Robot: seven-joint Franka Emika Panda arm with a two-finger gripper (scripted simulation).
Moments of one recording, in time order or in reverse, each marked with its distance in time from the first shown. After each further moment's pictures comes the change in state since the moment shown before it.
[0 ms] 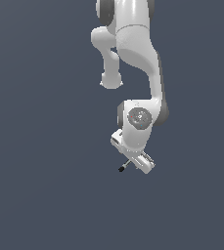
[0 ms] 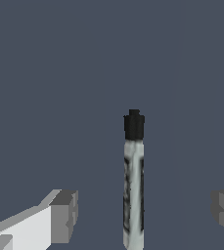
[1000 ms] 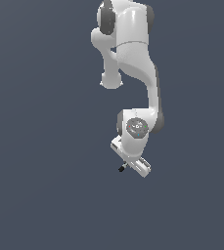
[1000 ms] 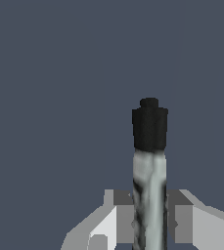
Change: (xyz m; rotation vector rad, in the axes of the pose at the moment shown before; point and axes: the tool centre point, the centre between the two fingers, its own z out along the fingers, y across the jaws) arm 0.000 0.000 0.046 -0.001 0.000 0.004
